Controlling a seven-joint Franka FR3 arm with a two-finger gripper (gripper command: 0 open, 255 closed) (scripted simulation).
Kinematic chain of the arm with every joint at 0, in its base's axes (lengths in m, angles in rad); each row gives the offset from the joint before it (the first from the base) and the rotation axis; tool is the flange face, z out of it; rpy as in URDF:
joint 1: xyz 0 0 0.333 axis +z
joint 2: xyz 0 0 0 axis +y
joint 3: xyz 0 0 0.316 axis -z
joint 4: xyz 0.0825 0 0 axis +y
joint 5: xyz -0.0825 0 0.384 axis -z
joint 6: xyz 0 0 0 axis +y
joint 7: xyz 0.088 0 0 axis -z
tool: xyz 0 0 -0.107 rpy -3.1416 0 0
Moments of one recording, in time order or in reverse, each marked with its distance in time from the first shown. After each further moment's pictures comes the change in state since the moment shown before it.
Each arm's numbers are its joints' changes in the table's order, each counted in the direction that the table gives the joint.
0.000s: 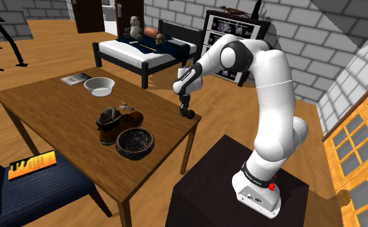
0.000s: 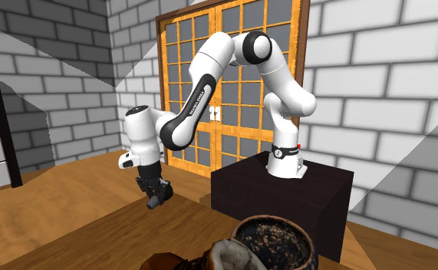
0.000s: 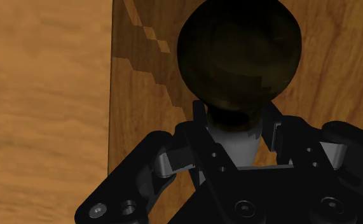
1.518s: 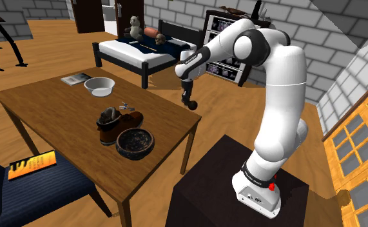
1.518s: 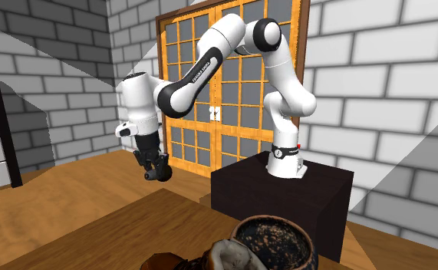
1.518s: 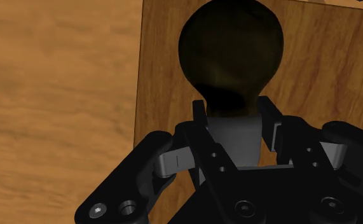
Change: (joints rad) arm 0.009 -0.191 0.009 0.010 0.009 0.179 -0.010
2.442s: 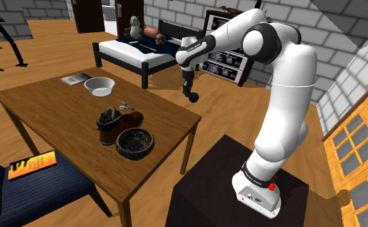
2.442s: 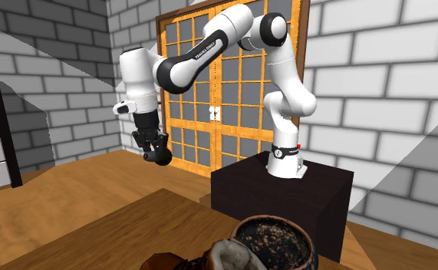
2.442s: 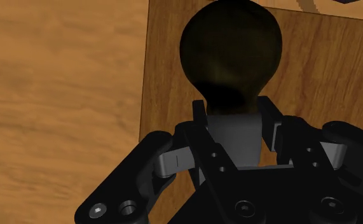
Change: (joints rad) arm 0.012 -0.103 0.000 -0.039 0.005 0.143 0.003
